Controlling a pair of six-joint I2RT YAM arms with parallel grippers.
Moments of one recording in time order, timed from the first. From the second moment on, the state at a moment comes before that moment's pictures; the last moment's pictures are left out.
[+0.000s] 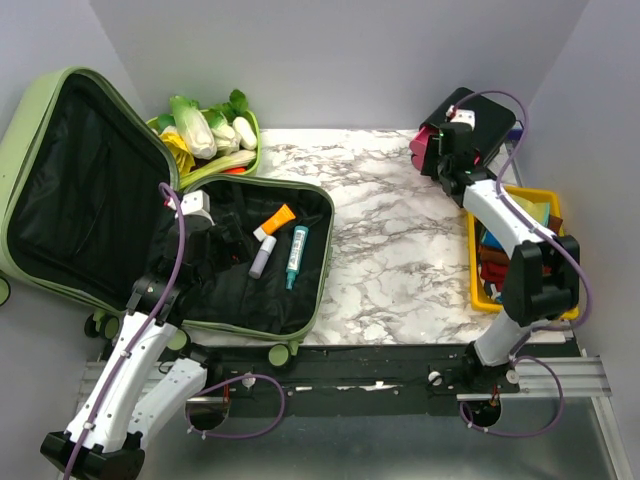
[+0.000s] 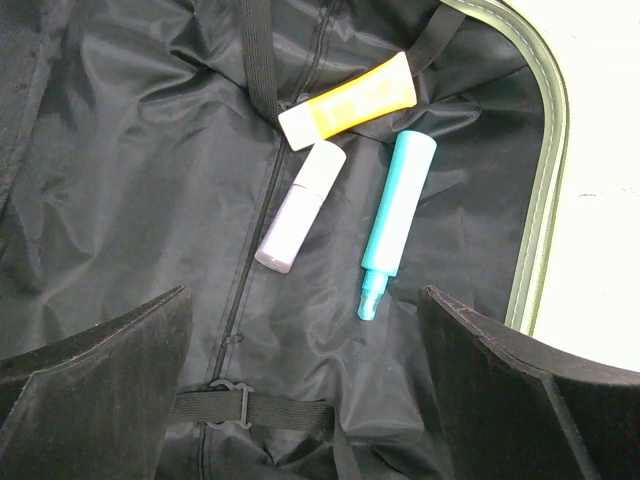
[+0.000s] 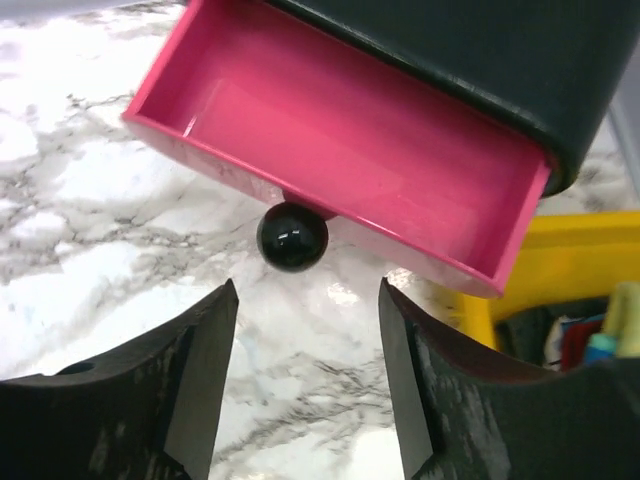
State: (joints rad) left arm -0.35 0.73 0.89 -0.74 -0.20 -0.52; right arm 0.21 1.72 1.36 -0.20 0.39 0.22
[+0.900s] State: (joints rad) left arm -0.35 0.71 0.88 -0.75 -0.21 -0.54; right arm 0.06 1.93 1.61 -0.01 0.14 -0.72
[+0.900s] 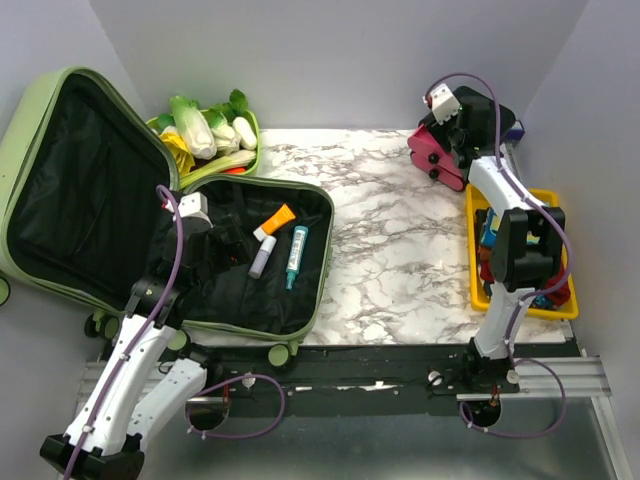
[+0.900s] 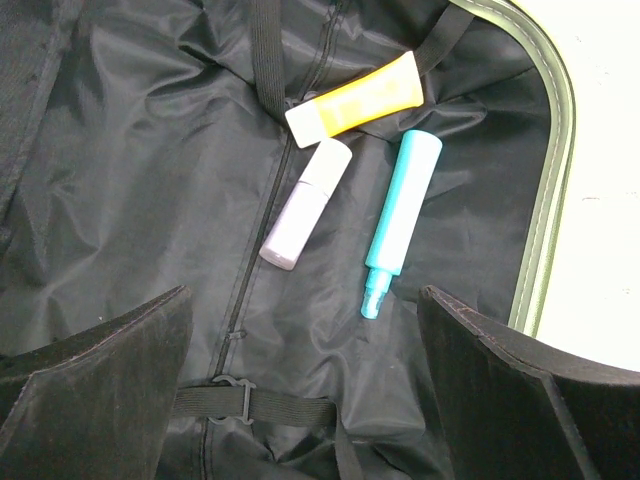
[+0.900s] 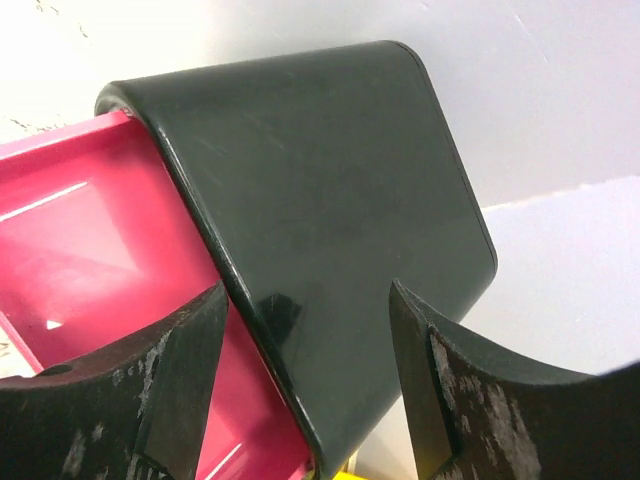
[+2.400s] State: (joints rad) left arm -0.35 0.72 0.88 -0.74 -0.23 -0.54; right arm 0.32 1.61 1.16 0.13 0.30 -0.86
